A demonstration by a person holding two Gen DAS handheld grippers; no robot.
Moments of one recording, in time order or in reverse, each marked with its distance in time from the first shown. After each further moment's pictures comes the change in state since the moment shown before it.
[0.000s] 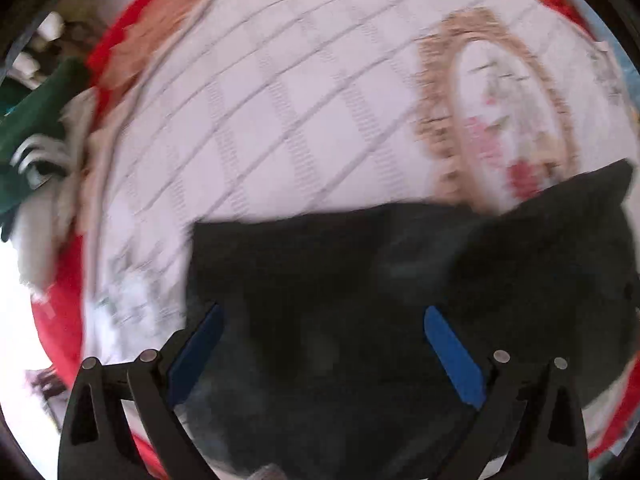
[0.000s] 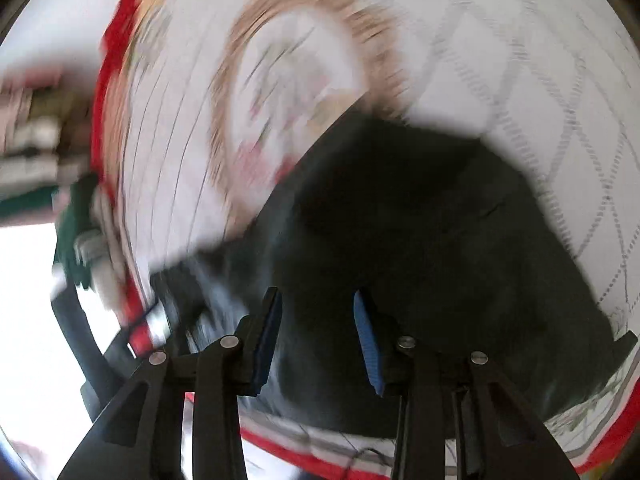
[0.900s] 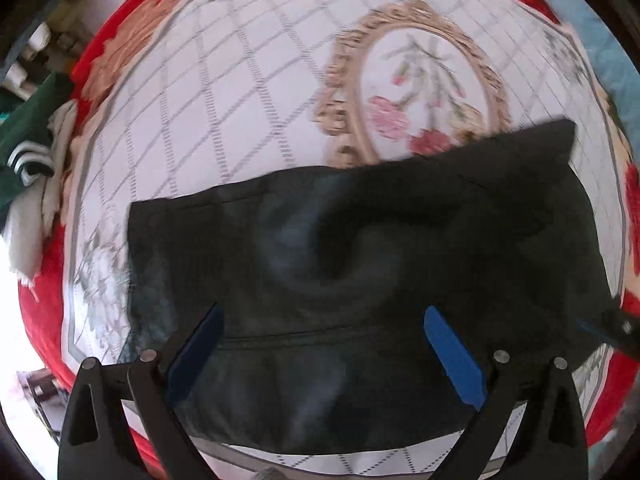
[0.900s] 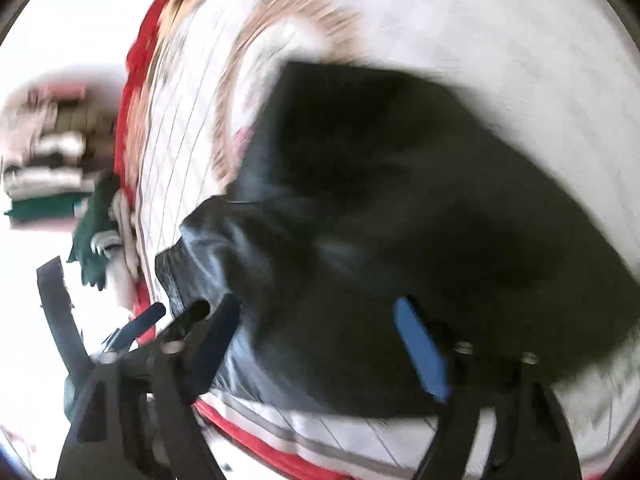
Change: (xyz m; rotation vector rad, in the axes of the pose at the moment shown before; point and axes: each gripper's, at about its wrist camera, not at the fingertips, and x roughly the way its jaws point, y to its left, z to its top) left arm -0.024 -0.074 -0.005 0.059 -0.019 -0.088; right arm -0.057 -0.128 -0.090 0.231 -0.249 0.164
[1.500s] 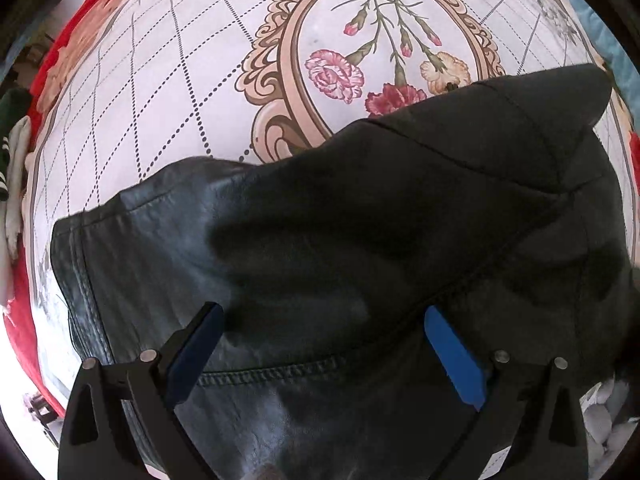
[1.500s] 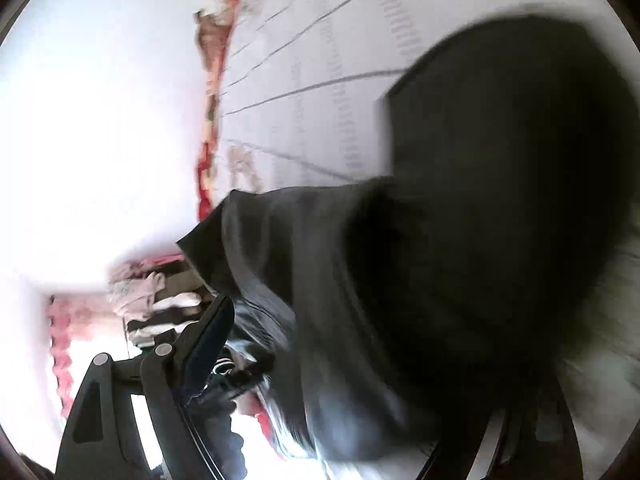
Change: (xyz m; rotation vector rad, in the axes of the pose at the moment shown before) left arm 0.057 -0.027 0.012 0.067 0.051 -0.029; right arm 0.046 -0.153 -0.009 0.294 -0.300 0.571
